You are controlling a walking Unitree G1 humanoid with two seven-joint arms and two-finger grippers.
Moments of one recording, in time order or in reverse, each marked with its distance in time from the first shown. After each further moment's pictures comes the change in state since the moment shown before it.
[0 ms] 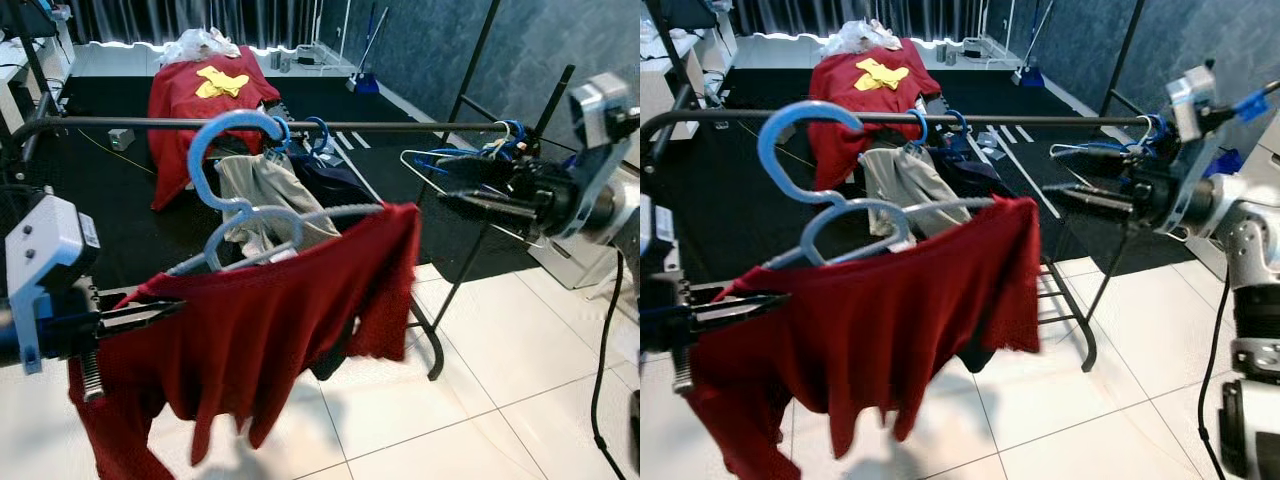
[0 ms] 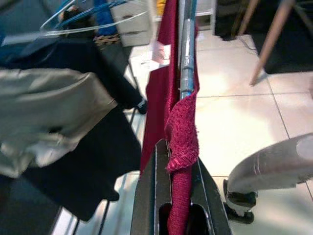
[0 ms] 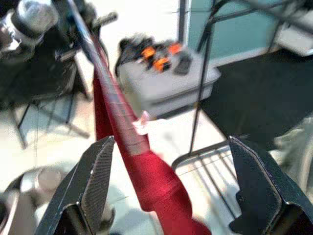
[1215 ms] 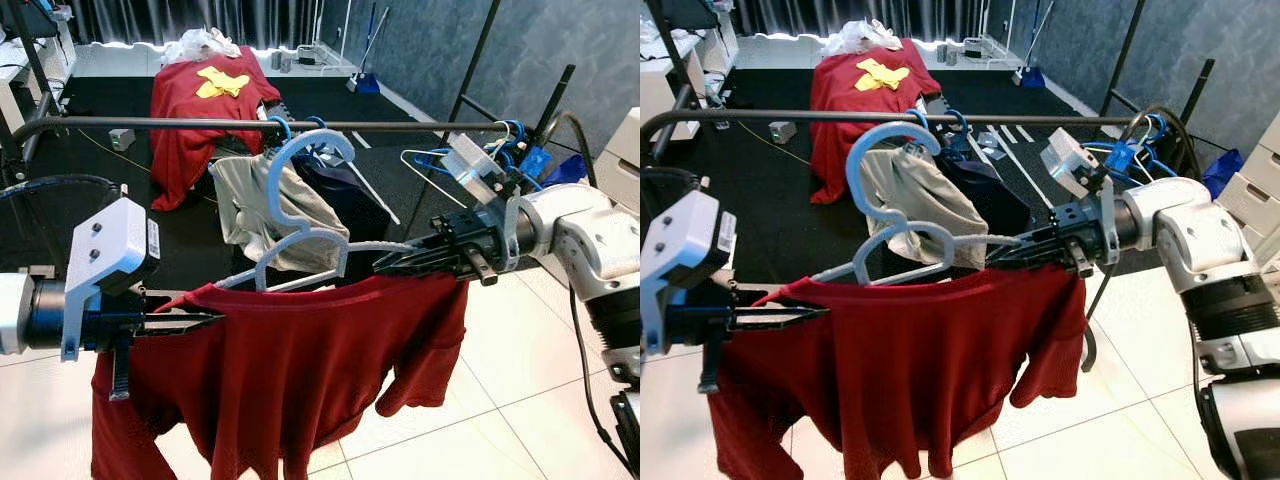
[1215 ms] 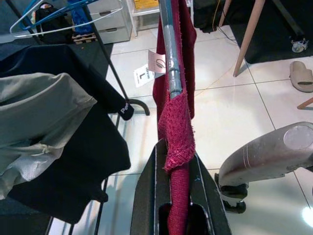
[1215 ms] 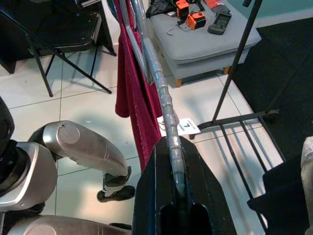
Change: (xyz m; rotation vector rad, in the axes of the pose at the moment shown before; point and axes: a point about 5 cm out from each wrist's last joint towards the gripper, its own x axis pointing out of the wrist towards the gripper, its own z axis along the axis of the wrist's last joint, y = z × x) left arm 0.016 0.004 0.002 0.013 0.005 -0.093; right arm 0.034 0.004 -0.010 -0.035 0.188 0.161
